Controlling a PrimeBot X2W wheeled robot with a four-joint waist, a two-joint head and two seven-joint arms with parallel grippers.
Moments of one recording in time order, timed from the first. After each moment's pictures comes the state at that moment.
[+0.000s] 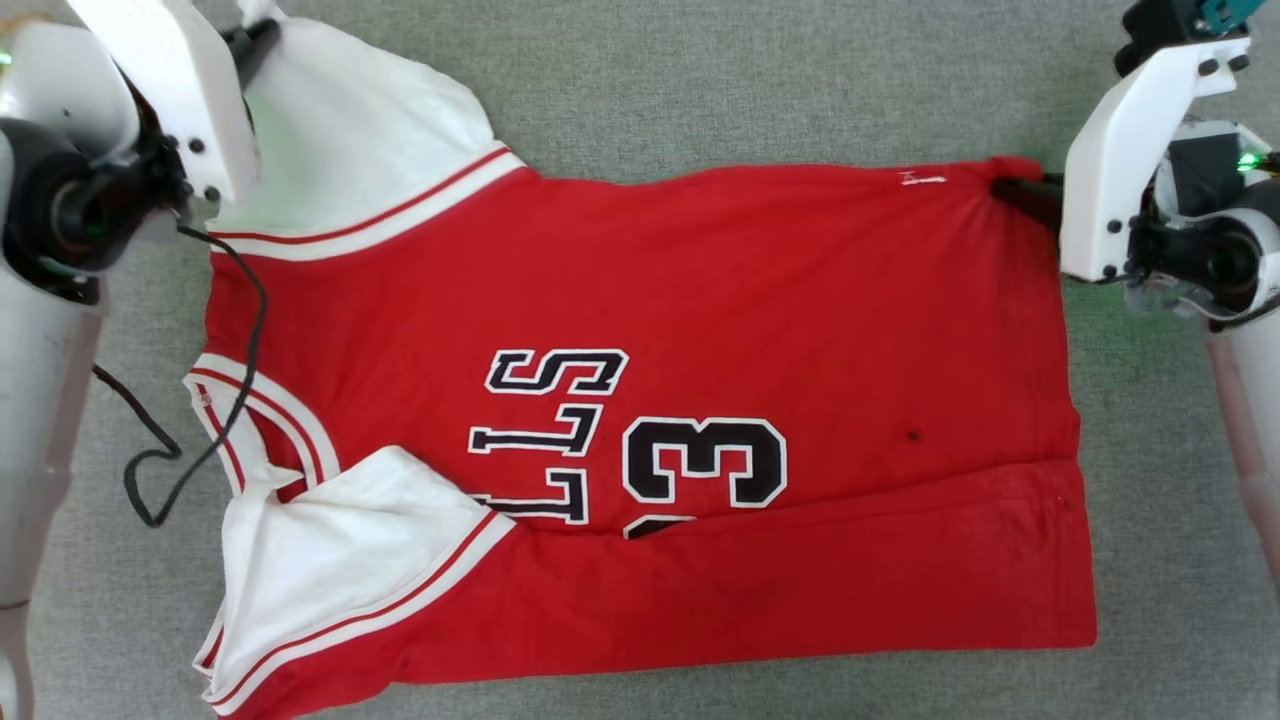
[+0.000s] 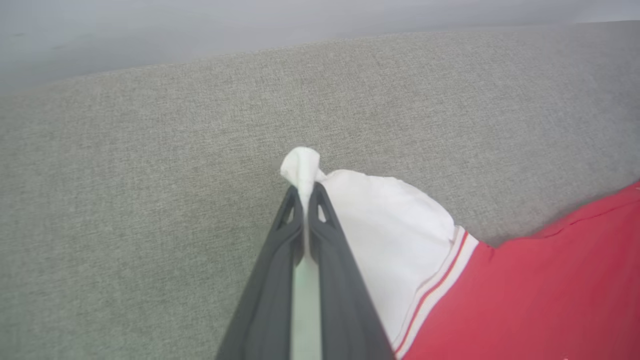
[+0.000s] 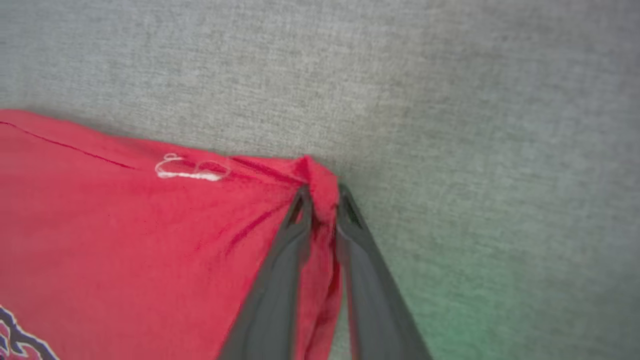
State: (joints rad) left arm -1.02 0.57 -0.40 0.35 -0.81 -0.03 0.70; right arm -0.92 -0.30 0.22 0.52 0.57 0.13 0.92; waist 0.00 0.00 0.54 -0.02
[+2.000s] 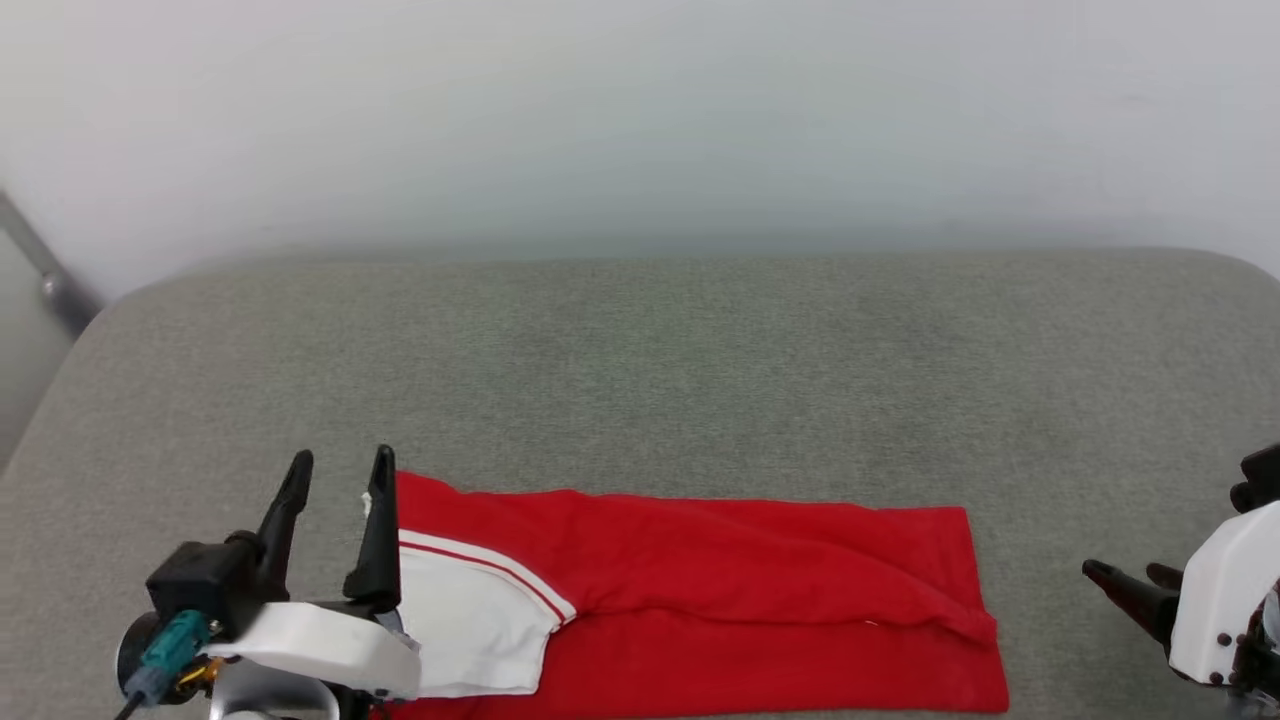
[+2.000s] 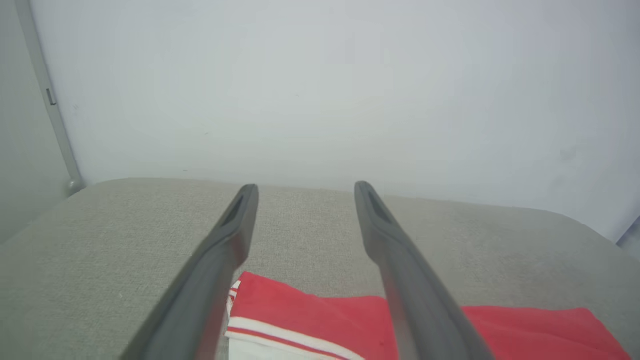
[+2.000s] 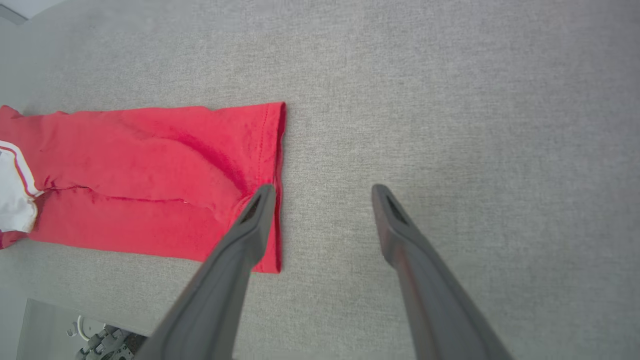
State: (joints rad) left arm -0.03 0.41 -0.30 -0.08 -0.61 0.23 -0.18; right arm -0.11 -0.37 -0.08 0.11 0.62 0.13 0.83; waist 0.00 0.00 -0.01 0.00
